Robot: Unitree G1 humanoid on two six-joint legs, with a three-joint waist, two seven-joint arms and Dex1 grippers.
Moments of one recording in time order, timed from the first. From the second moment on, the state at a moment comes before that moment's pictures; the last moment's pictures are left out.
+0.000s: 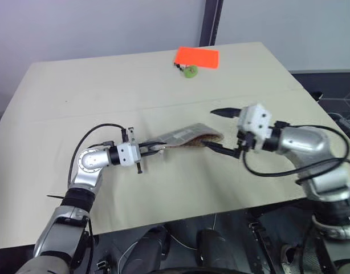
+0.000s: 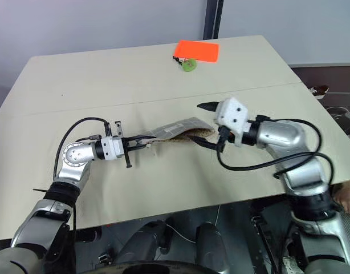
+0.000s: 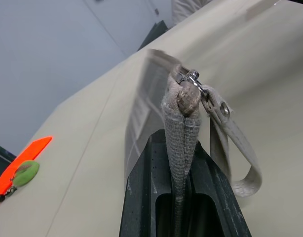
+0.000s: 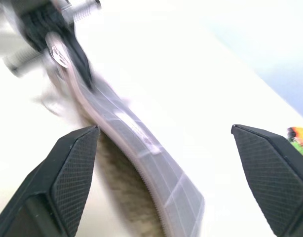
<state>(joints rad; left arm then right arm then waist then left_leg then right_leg) -0.51 0.44 -0.14 0.57 -0.18 -0.80 -1.11 -0.37 -0.73 -0.02 -0.41 0.39 0.48 0.96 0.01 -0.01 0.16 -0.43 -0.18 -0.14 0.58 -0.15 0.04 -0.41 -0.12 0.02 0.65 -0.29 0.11</state>
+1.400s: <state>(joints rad) -0.70 0.40 -0.26 0.78 0.00 -0.97 -1.06 -0.22 -0.31 0.11 -0.37 0.55 0.78 0.57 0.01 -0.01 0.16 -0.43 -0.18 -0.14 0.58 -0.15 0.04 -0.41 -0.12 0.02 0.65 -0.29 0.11</state>
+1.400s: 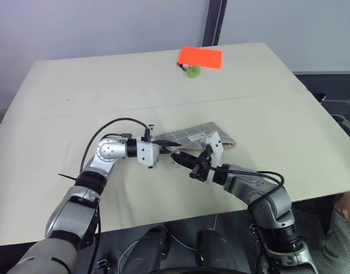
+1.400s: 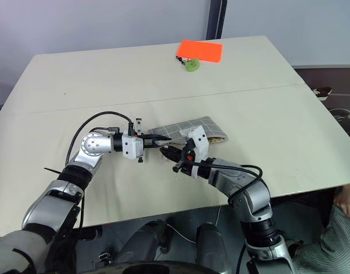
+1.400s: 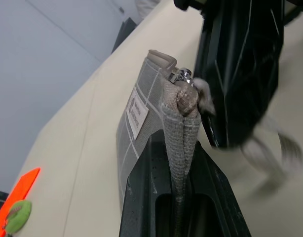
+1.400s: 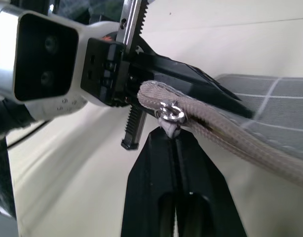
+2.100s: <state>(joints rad) -0.68 0.48 -0.15 0.86 -0.23 -0.68 -1.22 -0.14 -0.65 -0.16 -0.18 0.45 0.56 0.65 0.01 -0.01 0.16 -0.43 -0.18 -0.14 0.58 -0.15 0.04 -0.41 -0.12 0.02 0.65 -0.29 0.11</state>
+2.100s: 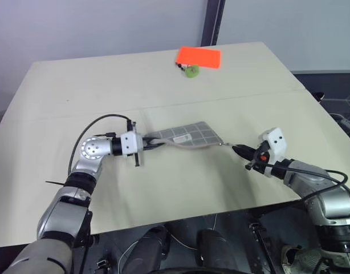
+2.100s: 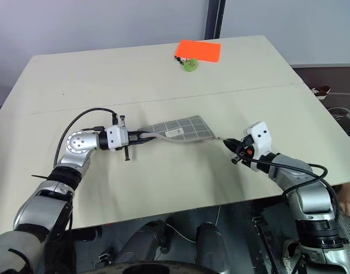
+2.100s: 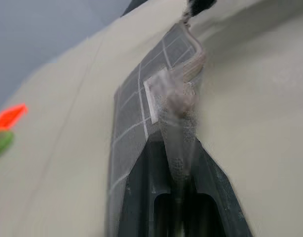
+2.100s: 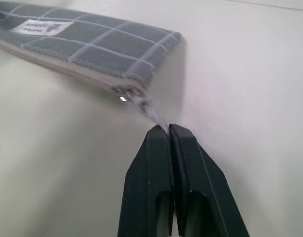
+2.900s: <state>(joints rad) -0.52 0.63 0.19 0.66 -0.36 -0.25 -1.02 0.28 -0.71 -0.50 -0.41 0.55 0.44 0.80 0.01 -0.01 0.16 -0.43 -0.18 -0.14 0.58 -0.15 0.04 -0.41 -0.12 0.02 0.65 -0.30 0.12</state>
